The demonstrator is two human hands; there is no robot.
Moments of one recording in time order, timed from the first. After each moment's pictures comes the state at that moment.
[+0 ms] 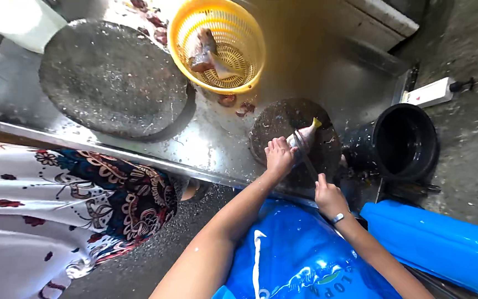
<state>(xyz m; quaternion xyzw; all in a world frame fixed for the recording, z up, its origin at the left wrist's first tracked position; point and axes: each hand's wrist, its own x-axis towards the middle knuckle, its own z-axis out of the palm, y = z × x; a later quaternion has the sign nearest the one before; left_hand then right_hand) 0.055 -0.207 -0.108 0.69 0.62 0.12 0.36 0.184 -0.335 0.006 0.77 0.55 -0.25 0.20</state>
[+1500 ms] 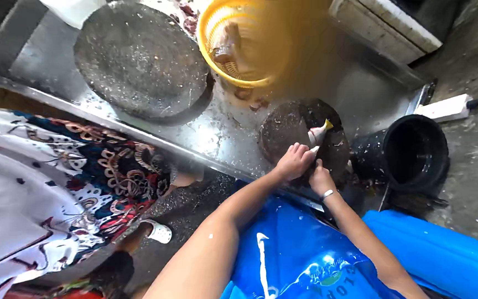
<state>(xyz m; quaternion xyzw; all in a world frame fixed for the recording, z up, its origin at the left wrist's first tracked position) 0.050 -0.236 -0.115 0.82 0.37 0.34 0.26 0.181 -0.288 -0.046 0.79 0.51 -0.33 0.10</state>
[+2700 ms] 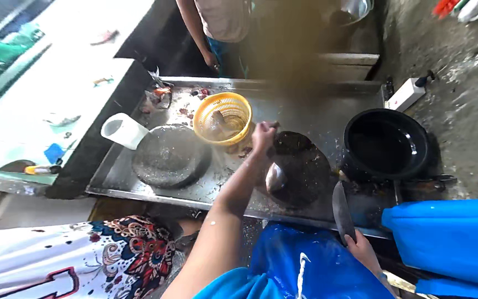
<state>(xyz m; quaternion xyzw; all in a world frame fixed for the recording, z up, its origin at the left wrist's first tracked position) 0.090 -0.088 -0.018 0.60 0.62 0.31 0.41 0.309 -0.529 -0.085 0.82 0.36 -0.38 -0.23</state>
